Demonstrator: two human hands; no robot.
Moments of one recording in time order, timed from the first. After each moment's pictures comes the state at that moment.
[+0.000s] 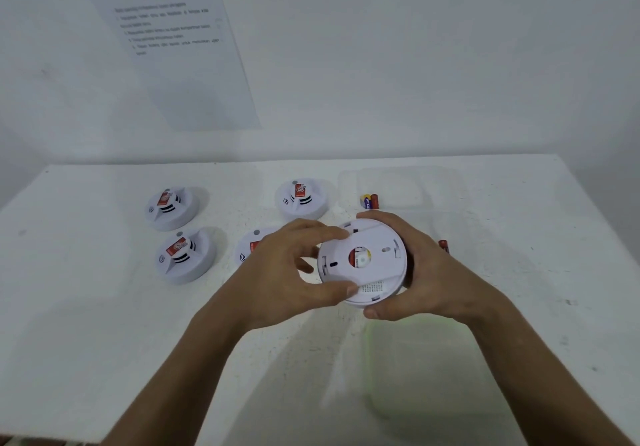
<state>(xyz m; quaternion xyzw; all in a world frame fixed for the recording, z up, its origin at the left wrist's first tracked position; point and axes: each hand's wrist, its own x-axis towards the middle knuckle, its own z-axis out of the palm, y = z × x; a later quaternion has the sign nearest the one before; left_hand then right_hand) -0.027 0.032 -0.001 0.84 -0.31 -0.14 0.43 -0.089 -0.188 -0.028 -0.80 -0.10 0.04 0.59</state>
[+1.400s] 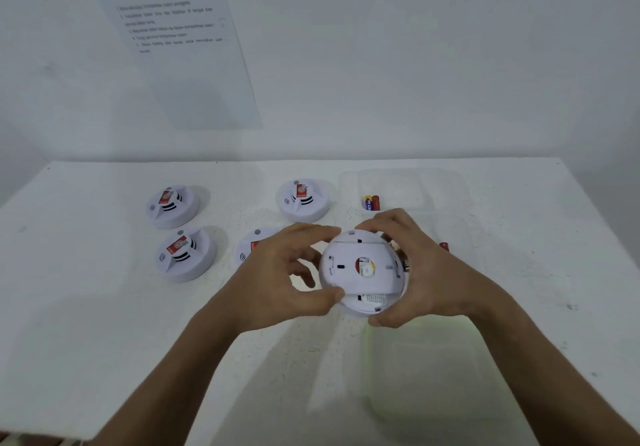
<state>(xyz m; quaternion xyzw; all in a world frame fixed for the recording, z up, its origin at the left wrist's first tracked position) -0.025 0.040 -0.011 0.79 -0.33 -0.14 0.50 -0.082 -0.194 -0.029 -0.87 -0.13 0.04 0.48</state>
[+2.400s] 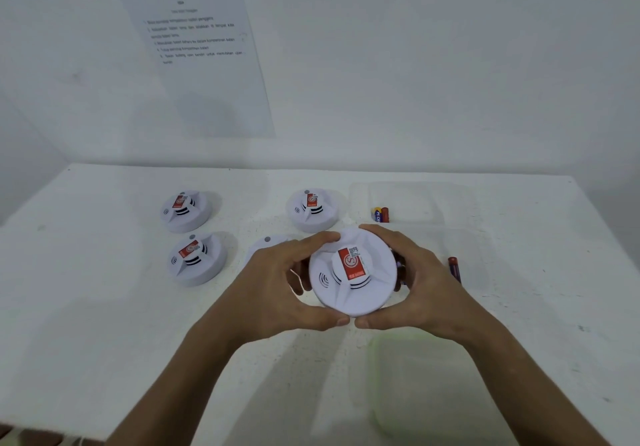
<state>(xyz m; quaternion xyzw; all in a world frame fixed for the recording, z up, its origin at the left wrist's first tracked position) -0.027 0.052 -0.010 0.84 -0.33 -0.09 0.42 -0.084 -0.176 -0.040 -0.82 -0.08 -0.01 0.57</state>
